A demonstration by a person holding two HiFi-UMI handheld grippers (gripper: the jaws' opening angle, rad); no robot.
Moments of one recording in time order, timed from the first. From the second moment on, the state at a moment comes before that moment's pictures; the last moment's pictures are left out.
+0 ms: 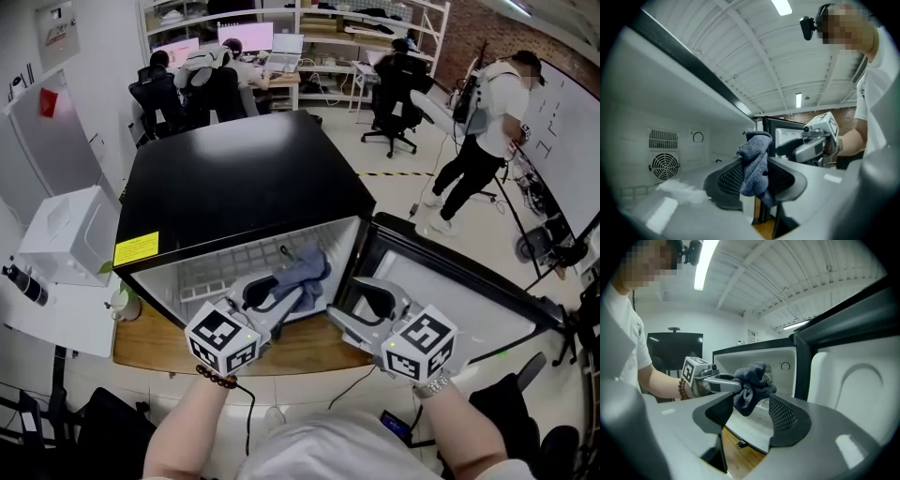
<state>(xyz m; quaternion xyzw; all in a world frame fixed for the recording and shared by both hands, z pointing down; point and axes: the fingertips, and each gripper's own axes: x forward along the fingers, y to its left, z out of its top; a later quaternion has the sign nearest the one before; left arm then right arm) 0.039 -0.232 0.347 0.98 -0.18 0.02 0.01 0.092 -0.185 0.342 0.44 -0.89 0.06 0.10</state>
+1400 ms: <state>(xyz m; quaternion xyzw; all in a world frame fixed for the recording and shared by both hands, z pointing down) 0.098 -0.424 0.375 0.89 -0.44 0.07 0.08 0.095 -0.177 0.360 0.45 -0.88 0.03 0.12</state>
